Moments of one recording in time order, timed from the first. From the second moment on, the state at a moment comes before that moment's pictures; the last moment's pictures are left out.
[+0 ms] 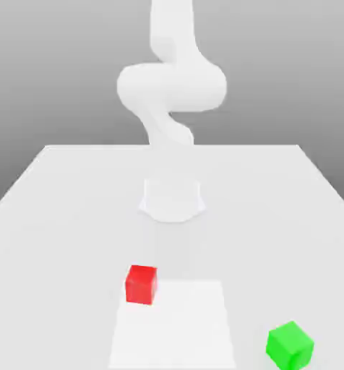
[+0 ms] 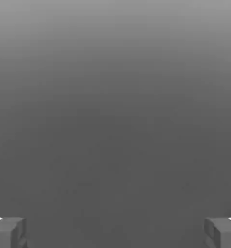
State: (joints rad) arm -0.01 -0.73 -0.01 -2.36 -0.01 2.35 0.80
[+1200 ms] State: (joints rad) arm -0.13 0.07 -0.04 -2.88 0.02 2.95 0.78
